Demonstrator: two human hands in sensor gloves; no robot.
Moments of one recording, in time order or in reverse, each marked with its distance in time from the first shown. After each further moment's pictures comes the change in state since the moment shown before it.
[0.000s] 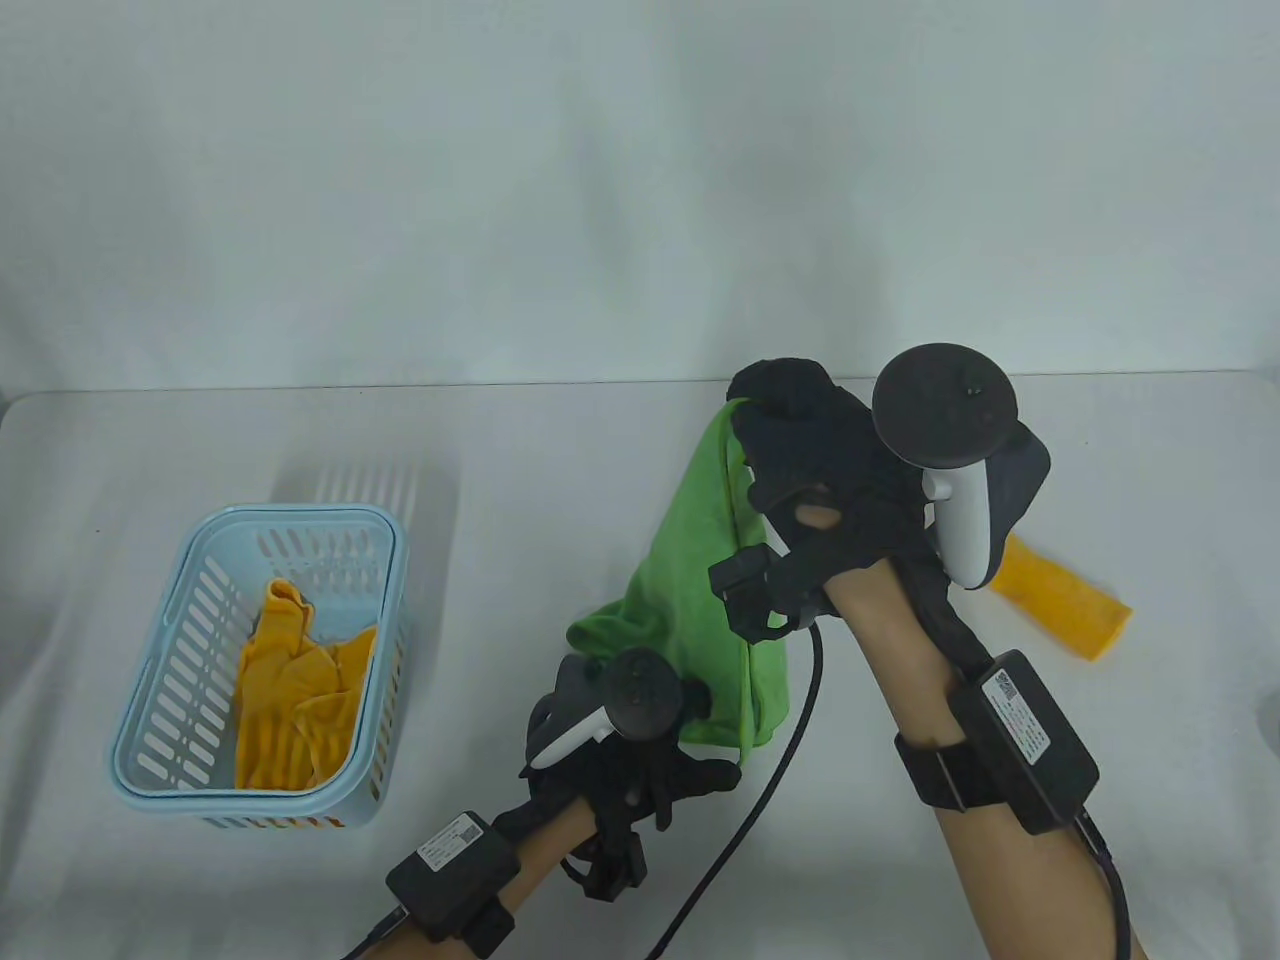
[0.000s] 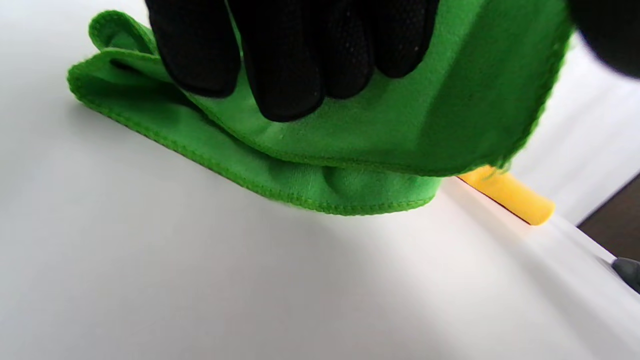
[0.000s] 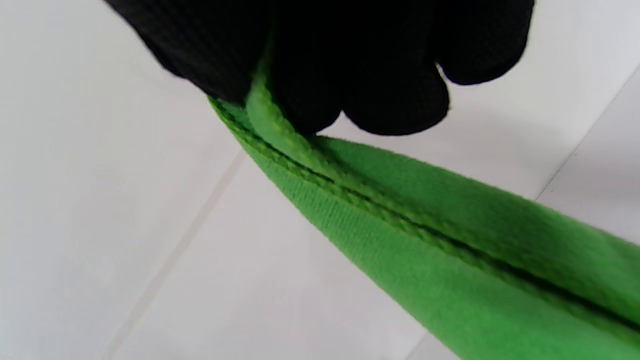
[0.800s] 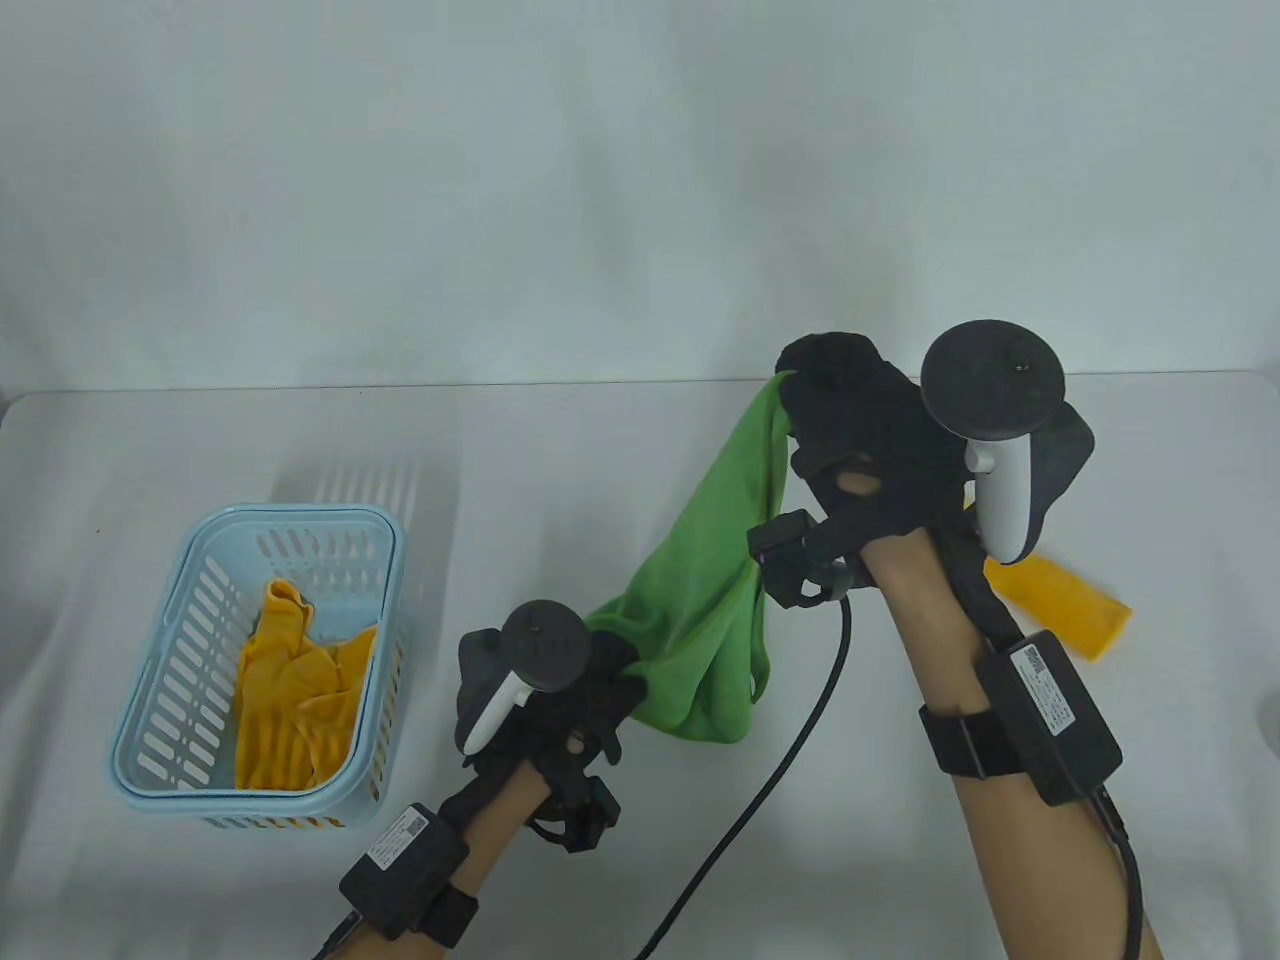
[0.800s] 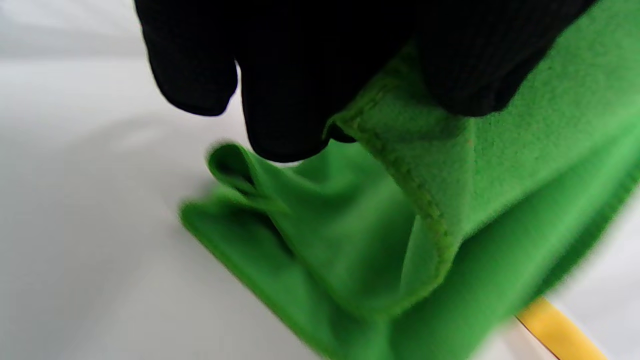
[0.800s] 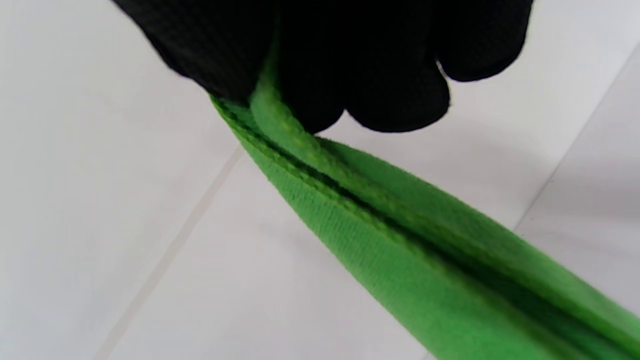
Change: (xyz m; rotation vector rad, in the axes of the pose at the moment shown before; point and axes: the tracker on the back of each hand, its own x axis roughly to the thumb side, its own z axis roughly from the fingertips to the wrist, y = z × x) left_hand -0.056 0.062 0.020 0.269 0.229 0.189; right_hand -0.022 -0.030 -0.022 -0.078 0.066 0.005
